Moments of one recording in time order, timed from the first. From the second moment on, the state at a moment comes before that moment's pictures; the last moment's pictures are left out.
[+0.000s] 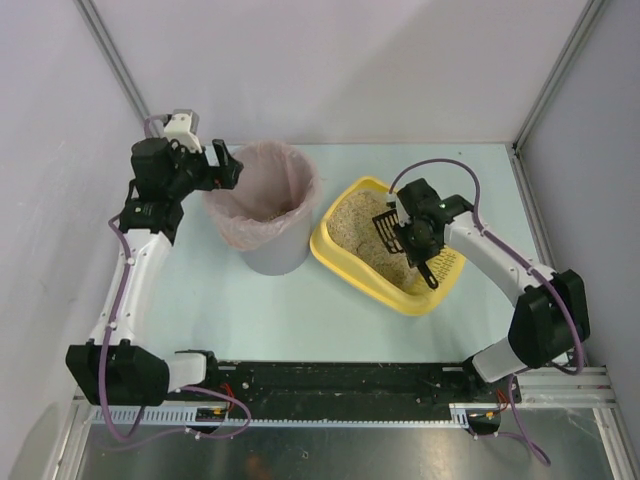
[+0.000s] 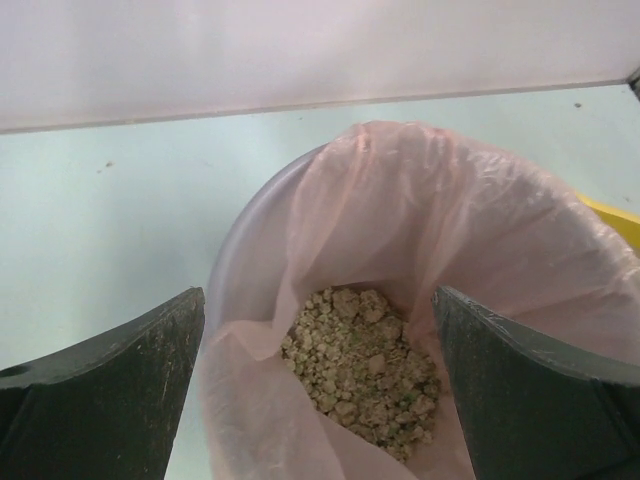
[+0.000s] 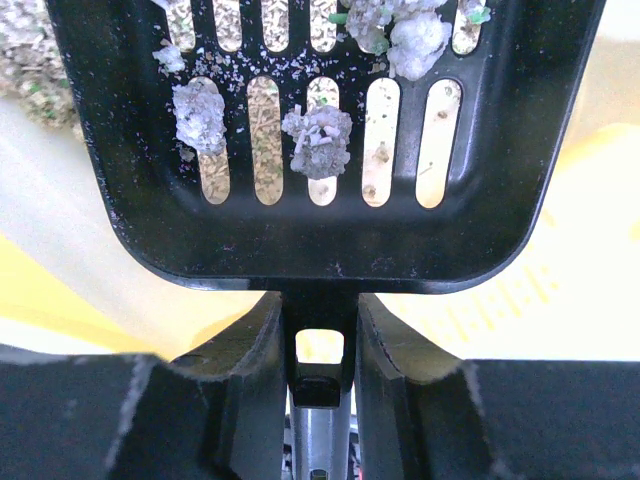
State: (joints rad) left arm -0.02 1.23 1.27 -0.32 0.30 -0.10; right arm 0.48 1.52 1.23 -0.94 0.07 0.01
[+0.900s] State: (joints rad) left arm 0.01 1.37 1.27 -0.40 0.20 -0.04; right arm 0.57 1.45 1.51 -1.18 0.10 0.05
